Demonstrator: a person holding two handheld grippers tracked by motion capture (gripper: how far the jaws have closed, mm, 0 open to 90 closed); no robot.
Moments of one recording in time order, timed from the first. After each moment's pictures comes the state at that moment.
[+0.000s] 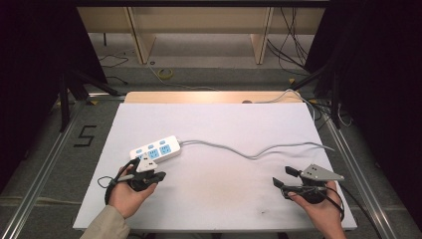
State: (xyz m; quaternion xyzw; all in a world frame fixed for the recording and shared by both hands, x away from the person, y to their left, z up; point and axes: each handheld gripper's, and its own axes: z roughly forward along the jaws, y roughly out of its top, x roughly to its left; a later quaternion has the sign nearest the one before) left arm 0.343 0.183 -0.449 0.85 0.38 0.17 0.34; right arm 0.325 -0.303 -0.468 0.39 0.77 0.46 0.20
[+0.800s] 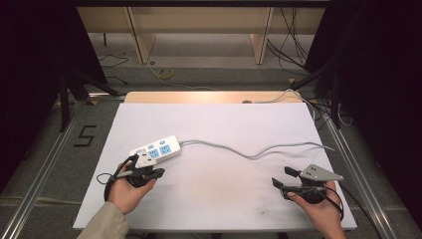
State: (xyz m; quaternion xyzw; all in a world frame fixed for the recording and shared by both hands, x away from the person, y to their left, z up) left arm 0.351 0.186 -0.444 0.84 0.39 0.17 0.34; right arm 0.325 -0.302 -0.468 0.38 0.78 0.46 0.20
